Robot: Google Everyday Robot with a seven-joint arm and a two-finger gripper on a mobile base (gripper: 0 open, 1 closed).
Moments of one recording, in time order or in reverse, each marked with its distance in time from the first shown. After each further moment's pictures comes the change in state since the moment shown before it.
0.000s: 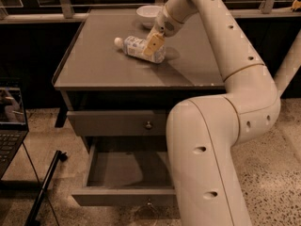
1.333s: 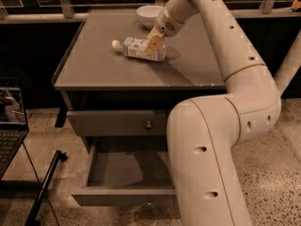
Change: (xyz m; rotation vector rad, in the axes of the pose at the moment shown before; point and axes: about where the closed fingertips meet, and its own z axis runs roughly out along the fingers) arm 0.000 0.000 0.000 0.000 0.000 0.000
